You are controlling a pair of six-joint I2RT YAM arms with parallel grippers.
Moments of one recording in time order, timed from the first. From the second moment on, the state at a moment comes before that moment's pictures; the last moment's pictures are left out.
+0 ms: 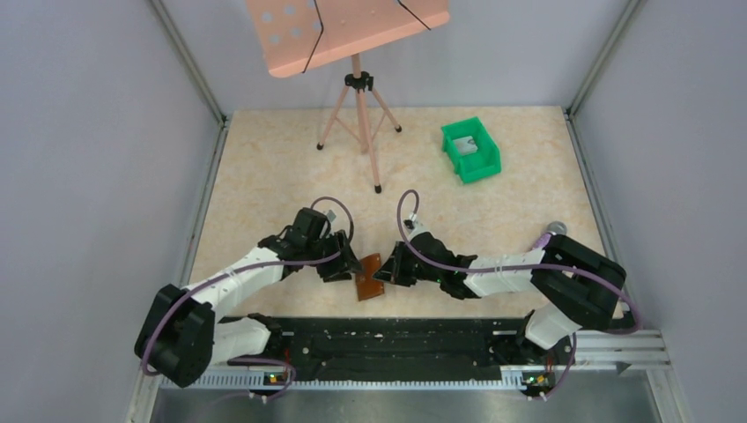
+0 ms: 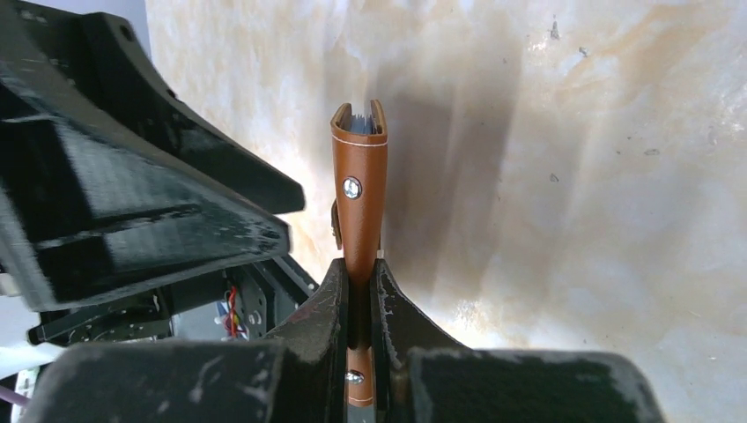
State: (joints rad) left arm -0.50 1.15 0.56 -0.36 0.39 -0.85; right arm 1.01 1.54 0.54 0.44 -0.08 1.08
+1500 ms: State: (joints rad) left arm -0.63 1.36 0.64 -0.35 0.30 -0.87; right arm 1.04 1.47 0.55 0.31 0.01 1.02
